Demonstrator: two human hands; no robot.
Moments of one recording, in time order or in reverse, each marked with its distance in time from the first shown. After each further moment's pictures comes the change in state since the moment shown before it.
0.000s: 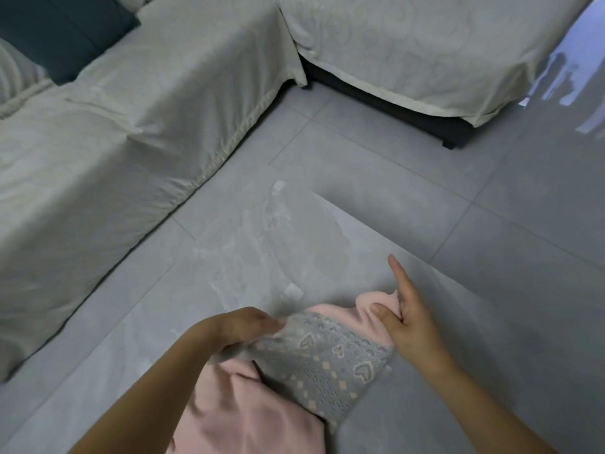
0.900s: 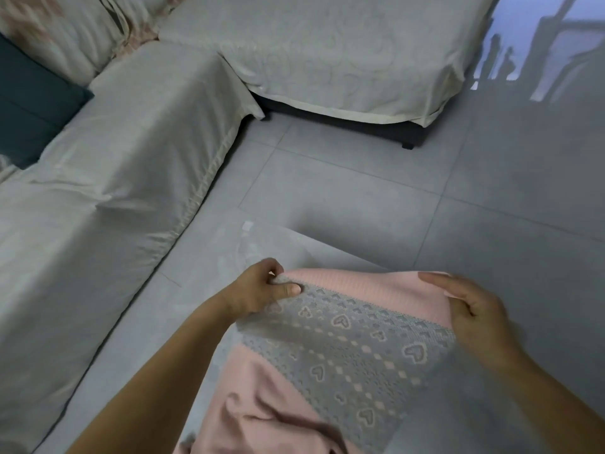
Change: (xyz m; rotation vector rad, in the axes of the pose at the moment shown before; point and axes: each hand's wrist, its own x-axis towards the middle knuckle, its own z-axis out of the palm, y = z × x) left_hand 0.017 0.130 -0.022 0.207 0.270 0.363; right_hand 0.002 -0.015 -0.101 -0.275 0.323 -0.097
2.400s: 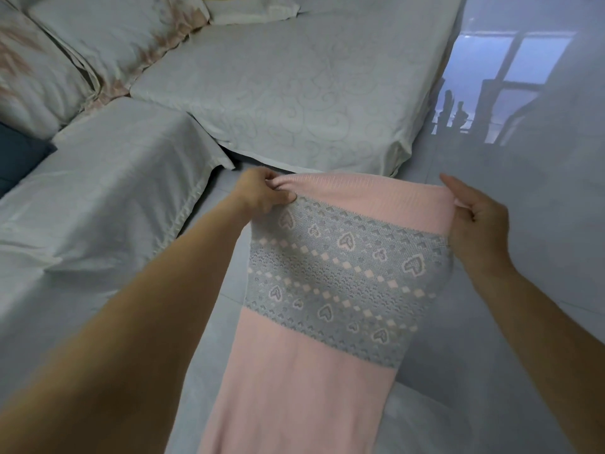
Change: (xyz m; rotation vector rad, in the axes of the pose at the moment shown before) left_hand 0.134 0.248 -0.074 0.092 0.362 0.302; right_hand 0.212 -0.054 -0.120 -0.006 0.411 0.047
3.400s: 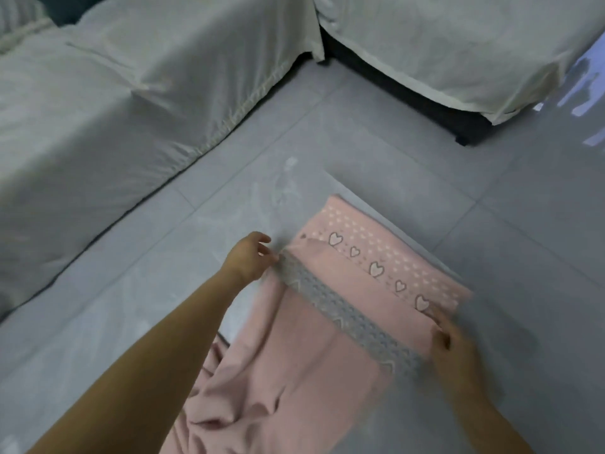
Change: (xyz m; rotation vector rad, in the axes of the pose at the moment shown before) left_hand -0.282 -0.307 0.047 -0.152 0.045 -0.555; right_hand -0.329 0.122 0.055 -0.376 -0.511 0.228
